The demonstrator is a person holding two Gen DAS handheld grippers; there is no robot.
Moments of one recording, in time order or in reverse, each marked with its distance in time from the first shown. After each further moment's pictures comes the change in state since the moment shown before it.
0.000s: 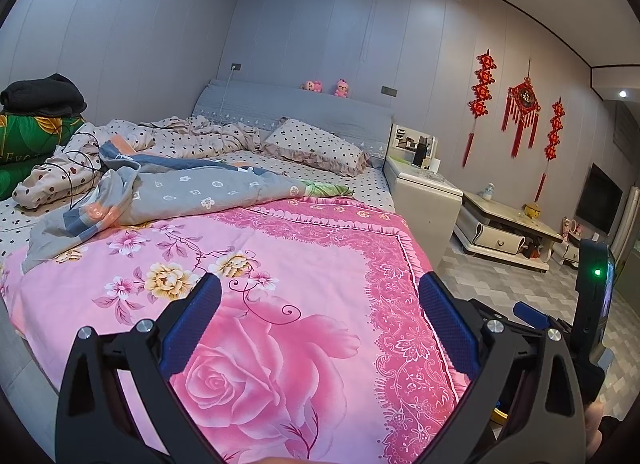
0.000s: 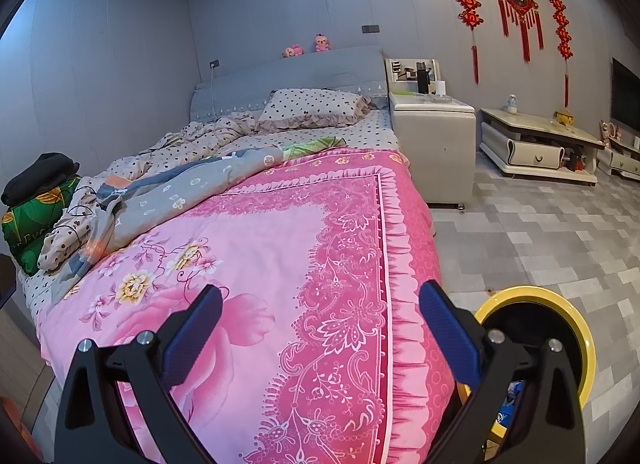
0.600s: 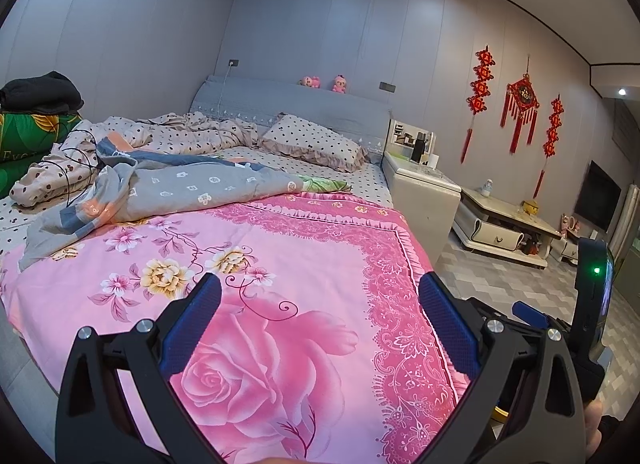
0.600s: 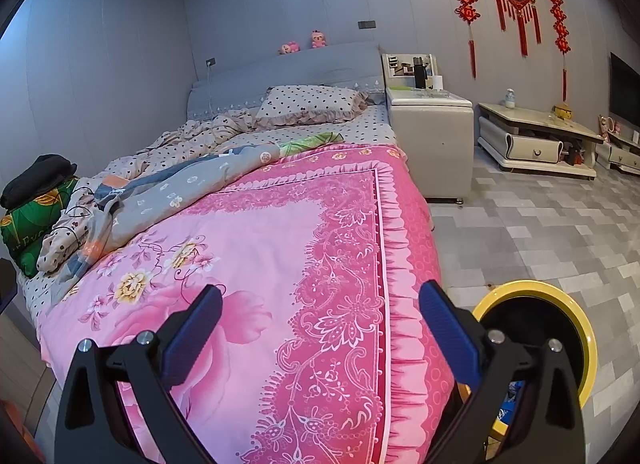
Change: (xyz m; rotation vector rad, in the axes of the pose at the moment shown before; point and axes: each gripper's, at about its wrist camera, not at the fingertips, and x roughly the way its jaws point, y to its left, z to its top) left arm 0.007 0.000 -0.004 0.001 0.015 -0.008; right arm 0.004 -0.003 -0.004 0.015 0.012 -0.005
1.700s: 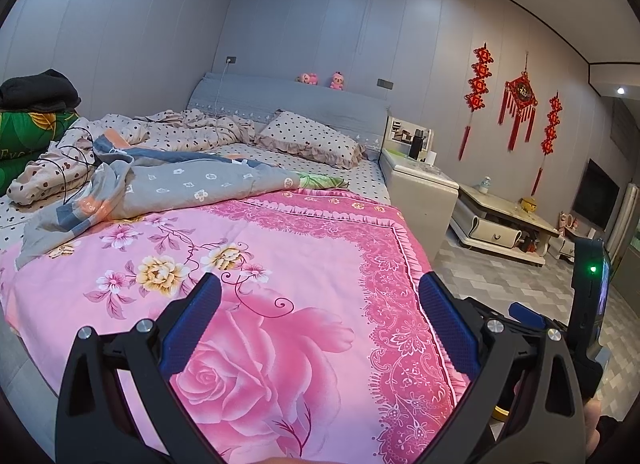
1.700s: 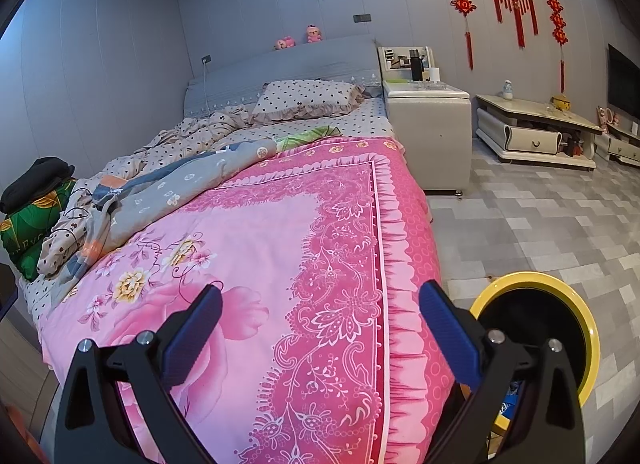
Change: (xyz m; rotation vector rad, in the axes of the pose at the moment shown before) left arm 0.004 0.001 -0.001 -0.001 0.014 -0.011; right arm 0.005 -0.005 -0.004 0.021 0.019 -0.002
